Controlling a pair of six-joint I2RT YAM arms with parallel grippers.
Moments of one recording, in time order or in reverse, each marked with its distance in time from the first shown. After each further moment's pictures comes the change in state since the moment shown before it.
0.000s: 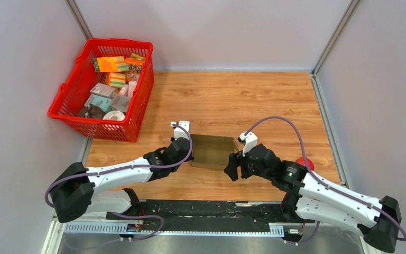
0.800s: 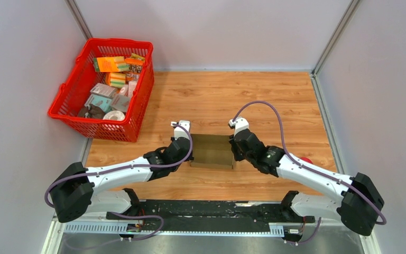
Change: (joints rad) left arm 0.000 -0.003 0.013 -0.032 -0.006 0.001; right arm -0.129 0.373 0.135 0.091 0.238 -0.168
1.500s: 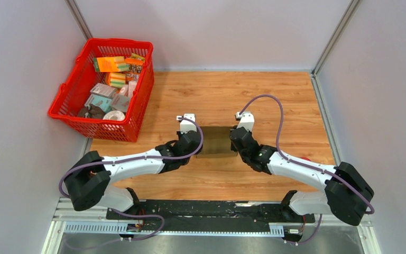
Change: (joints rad) left arm 0.000 0.164 0.133 0.026 -0.109 -0.054; right arm -0.005 0.147 -0.004 0.229 0.285 0.187
